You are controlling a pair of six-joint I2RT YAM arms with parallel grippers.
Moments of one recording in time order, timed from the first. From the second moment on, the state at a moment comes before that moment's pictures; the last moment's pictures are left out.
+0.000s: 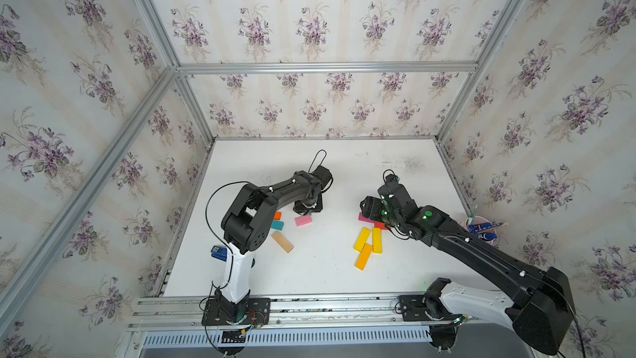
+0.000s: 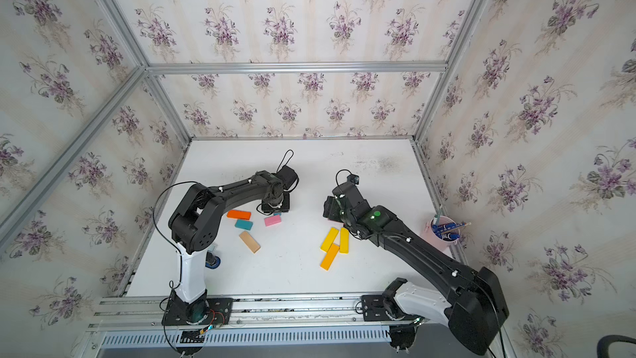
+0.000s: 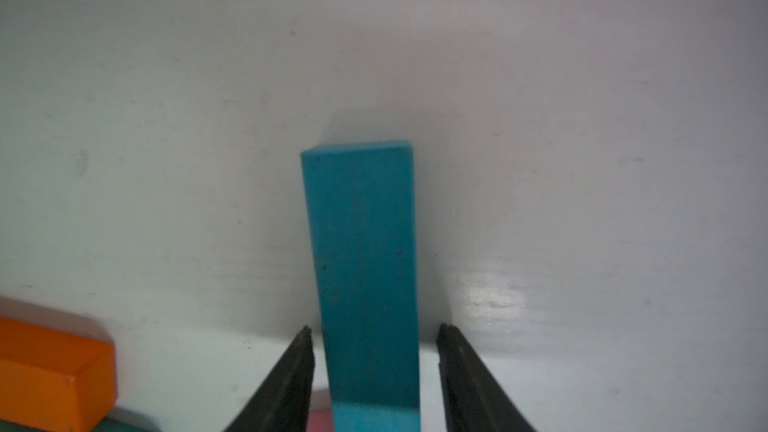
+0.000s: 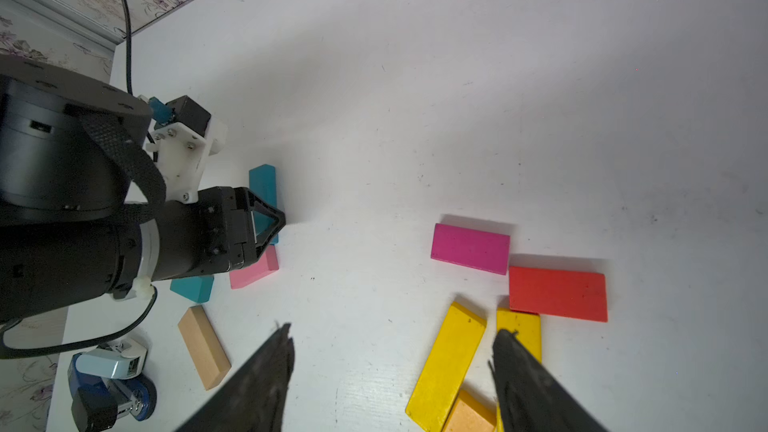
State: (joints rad) left arm -0.59 2.05 1.43 -0.82 -0.17 -0.67; right arm 0.69 1.14 0.85 -0.55 0.16 0.78
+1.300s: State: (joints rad) left arm -0.10 0.97 0.84 -0.94 0.02 -0.66; right arm 1.05 2.16 1.54 -0.51 0.21 0.70
